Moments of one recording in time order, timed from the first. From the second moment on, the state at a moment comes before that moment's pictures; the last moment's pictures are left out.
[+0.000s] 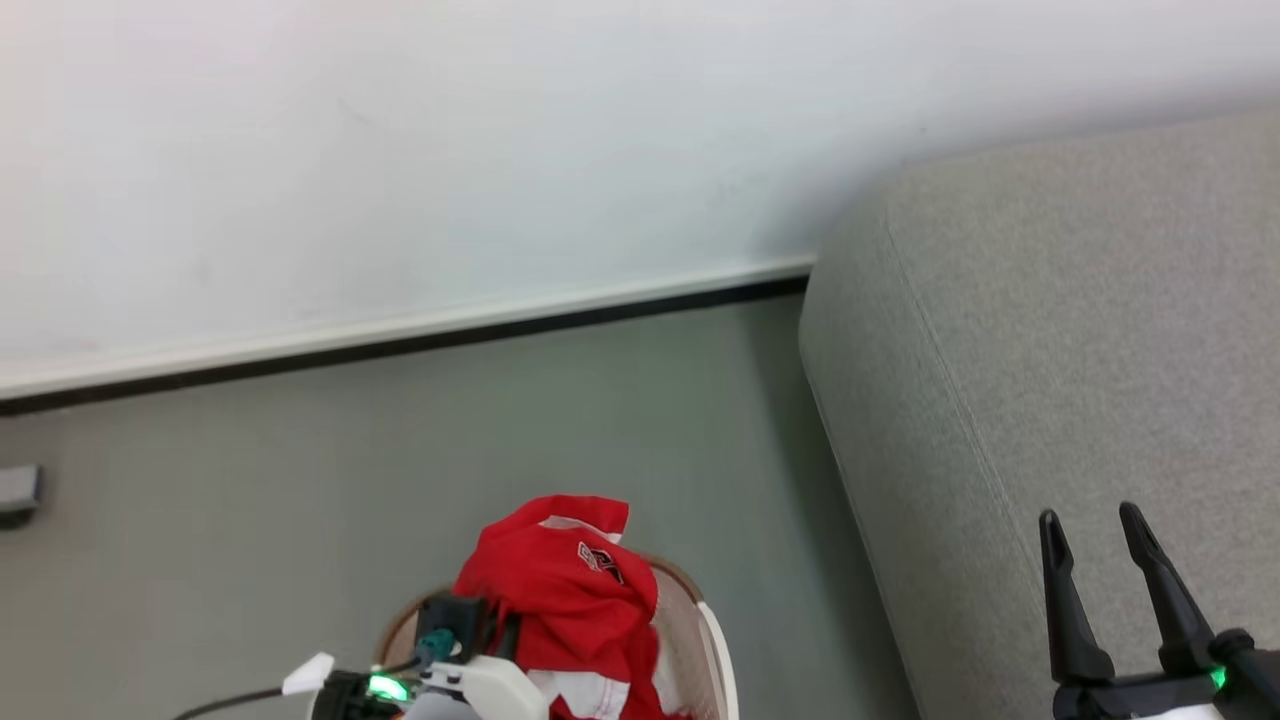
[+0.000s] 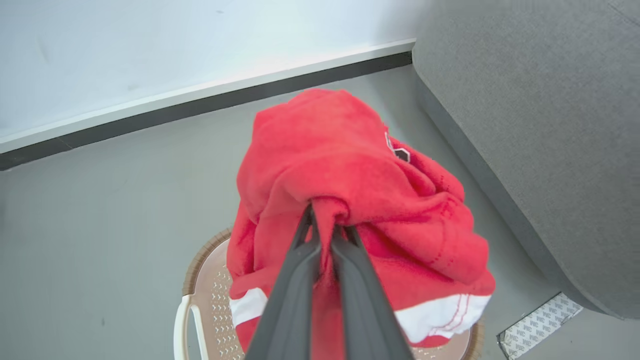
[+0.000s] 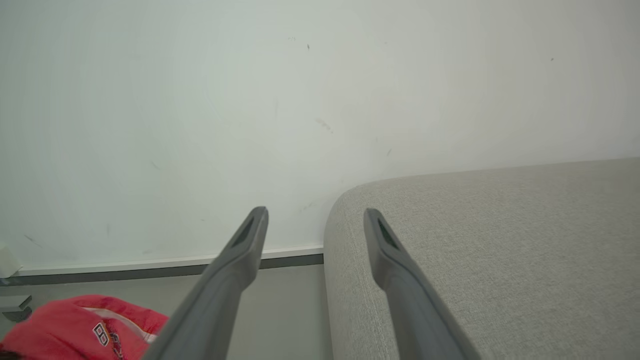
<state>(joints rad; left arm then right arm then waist) -0.44 0.05 -0.47 0.96 -0.27 0.07 -0.26 -0.01 -0.09 0.05 0.06 0.28 0.13 -0.26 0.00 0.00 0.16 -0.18</state>
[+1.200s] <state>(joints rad) -0.16 0.14 -0.40 0.43 -0.30 0.17 -0.26 0.13 -0.10 0.04 0.13 0.24 0.13 -0.26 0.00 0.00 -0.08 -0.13</state>
